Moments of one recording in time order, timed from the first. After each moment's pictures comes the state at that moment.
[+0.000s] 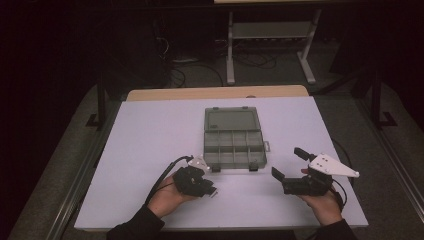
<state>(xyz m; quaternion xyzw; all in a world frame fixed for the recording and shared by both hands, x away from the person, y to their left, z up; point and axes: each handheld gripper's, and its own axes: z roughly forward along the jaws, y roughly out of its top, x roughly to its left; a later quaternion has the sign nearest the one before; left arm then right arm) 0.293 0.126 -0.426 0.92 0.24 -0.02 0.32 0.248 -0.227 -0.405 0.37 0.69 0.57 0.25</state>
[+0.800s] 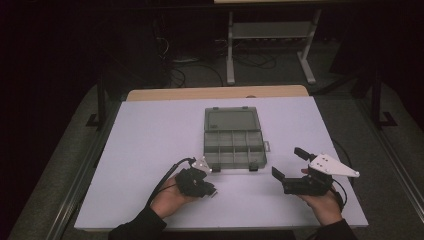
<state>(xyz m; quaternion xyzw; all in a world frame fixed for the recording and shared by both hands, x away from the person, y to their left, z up) 0.291 0.121 -0.433 0.92 0.25 -0.01 0.30 0.248 -0.227 -0.405 0.37 0.69 0.57 0.25</state>
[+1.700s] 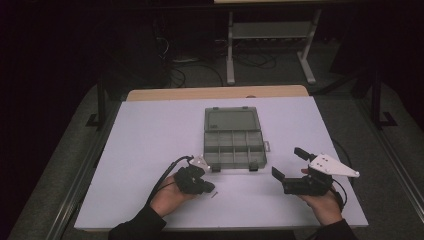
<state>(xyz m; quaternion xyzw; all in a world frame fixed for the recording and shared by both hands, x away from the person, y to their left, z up) 0.297 0.126 -0.431 0.91 0.26 -0.03 0.32 0.248 -0.227 -0.405 0.37 0.69 0.57 0.25</state>
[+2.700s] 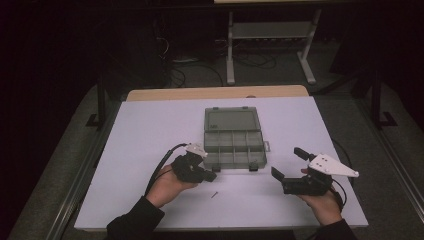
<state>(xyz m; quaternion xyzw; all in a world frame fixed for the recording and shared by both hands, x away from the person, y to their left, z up) 0.313 0.126 -0.396 0.90 0.25 -0.04 0.36 0.248 -0.226 -0.405 0.37 0.69 0.57 0.25</state>
